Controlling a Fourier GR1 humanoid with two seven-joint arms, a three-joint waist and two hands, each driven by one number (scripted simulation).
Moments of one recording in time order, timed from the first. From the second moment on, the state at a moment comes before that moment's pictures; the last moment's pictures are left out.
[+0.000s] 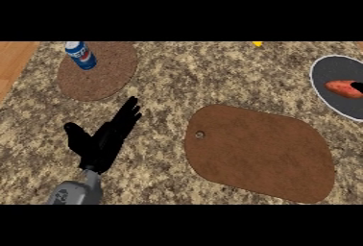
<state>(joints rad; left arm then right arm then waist) -0.13 0.13 -0.21 -1.53 0.27 0.00 0.19 -0.79 -0.66 -0.77 -0.24 0.47 -0.44 -0.40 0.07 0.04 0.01</state>
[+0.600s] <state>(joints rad) -0.10 0.14 -0.20 -1.54 0.27 -0.01 0.19 -0.64 -0.75 -0.88 -0.17 0.33 -0.01 -0.57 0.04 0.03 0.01</state>
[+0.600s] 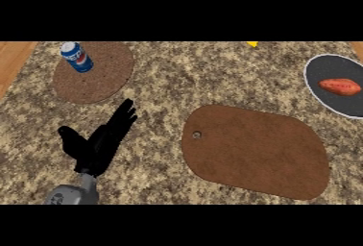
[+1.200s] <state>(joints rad) -0.09 0.14 -0.18 -1.54 0.27 -0.01 0.21 -0.51 -0.82 -0.88 -0.16 0.30 0.24 -0.68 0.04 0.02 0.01</state>
